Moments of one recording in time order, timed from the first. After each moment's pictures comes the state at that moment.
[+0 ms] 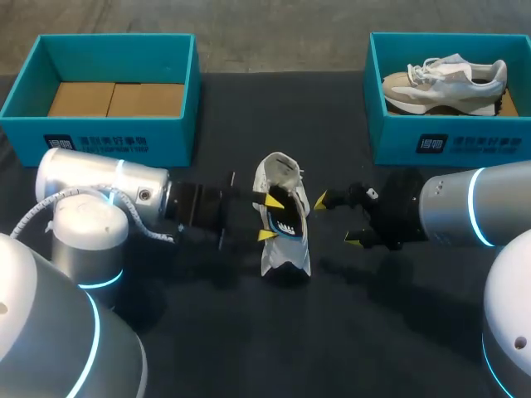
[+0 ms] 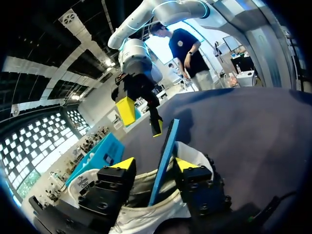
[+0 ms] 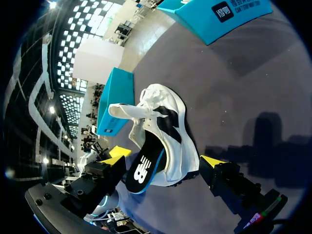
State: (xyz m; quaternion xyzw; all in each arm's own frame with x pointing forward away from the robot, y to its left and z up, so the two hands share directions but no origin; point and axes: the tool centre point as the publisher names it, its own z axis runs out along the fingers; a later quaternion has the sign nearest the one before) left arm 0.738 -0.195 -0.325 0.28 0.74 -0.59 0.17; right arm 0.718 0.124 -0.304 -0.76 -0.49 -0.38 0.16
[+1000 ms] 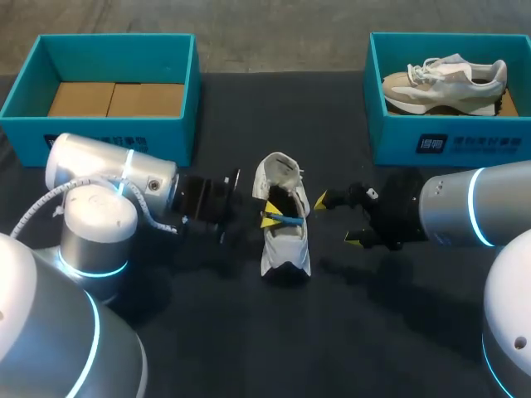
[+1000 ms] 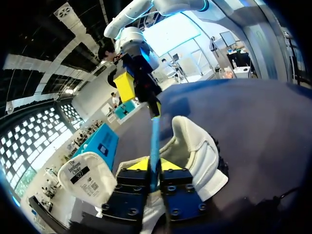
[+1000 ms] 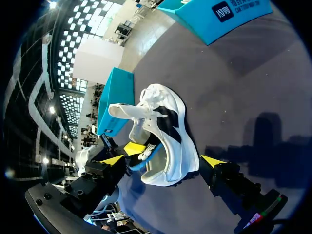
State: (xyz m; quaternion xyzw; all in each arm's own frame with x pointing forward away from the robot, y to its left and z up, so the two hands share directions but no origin) left arm 0.761 -0.196 -0.347 0.28 0.76 -0.56 0.16; right arm 0.718 0.124 -0.304 -0.76 -0.49 -0.38 0.16
